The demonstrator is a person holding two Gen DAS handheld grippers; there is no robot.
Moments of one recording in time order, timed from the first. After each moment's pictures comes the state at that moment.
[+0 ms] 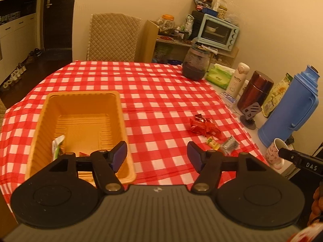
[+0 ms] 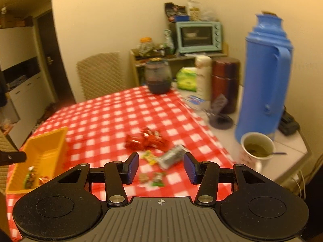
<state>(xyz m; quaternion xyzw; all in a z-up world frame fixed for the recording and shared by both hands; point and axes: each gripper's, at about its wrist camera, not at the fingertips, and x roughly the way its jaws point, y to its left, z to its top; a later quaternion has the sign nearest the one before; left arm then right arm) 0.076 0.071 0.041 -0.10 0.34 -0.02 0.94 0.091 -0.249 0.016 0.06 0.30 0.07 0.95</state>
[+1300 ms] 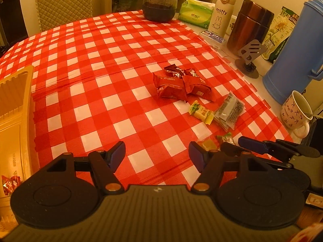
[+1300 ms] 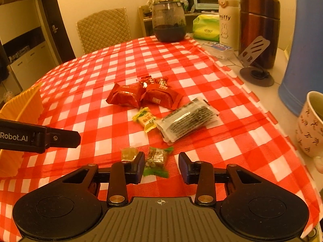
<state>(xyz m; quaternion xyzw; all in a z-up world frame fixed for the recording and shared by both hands) 0.218 -0.023 -0.070 -0.01 0.46 -0.10 0.88 0.204 -0.227 -0.127 0.05 0.39 0.12 0.91</state>
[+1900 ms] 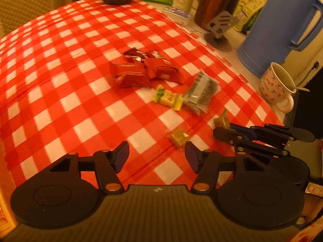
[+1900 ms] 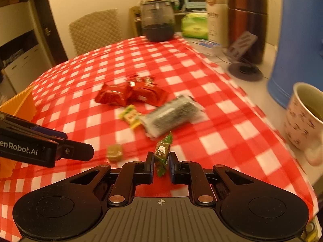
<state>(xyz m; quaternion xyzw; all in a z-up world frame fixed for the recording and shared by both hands) 0.239 -0.059 -0.082 0.03 0.50 -0.20 0.84 0.196 -0.249 -0.128 0.06 0.39 0.10 0.91</state>
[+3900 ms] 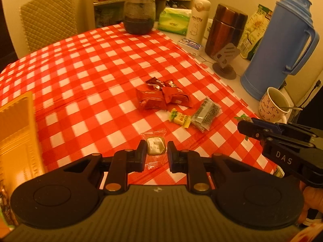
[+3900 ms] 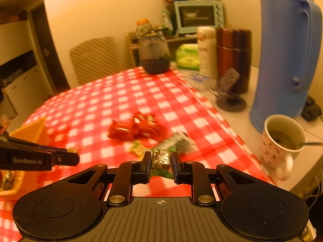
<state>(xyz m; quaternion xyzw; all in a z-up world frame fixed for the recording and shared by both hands) 0.194 -0.025 -0.020 0.02 0.44 -0.14 0.89 0.165 -0.245 -0.051 0.07 0.33 0.09 0.94</state>
